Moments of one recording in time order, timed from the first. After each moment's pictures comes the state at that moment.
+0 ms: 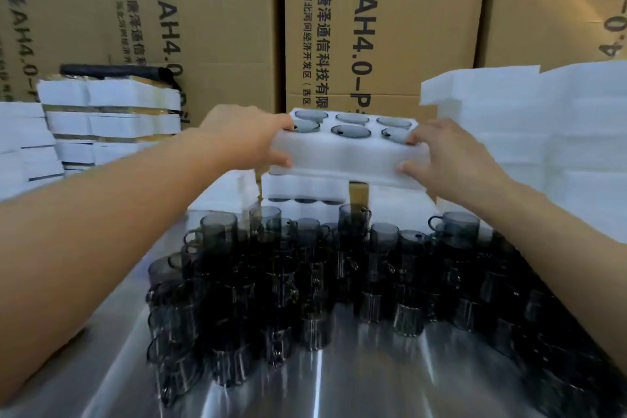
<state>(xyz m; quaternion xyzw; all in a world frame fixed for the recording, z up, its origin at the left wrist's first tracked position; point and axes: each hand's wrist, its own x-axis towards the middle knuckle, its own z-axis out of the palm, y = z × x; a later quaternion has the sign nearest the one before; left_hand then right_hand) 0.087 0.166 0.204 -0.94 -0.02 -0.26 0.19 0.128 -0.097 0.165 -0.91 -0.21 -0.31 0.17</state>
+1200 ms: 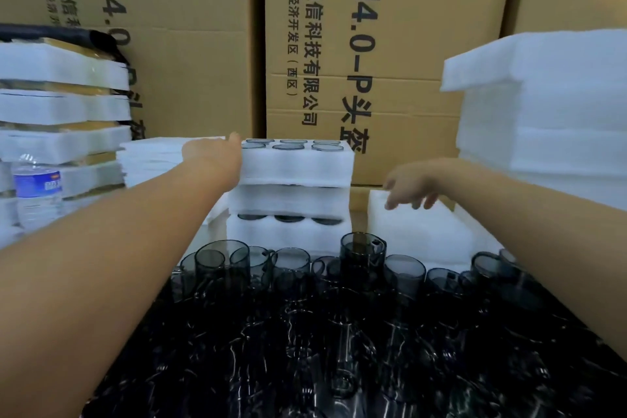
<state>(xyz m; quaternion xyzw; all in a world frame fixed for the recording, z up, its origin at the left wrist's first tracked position) 0.291 0.235 0.144 -0.95 -0.19 -0.21 0.13 0.338 -0.037 0.155 -0.99 -0.13 0.08 0.00</state>
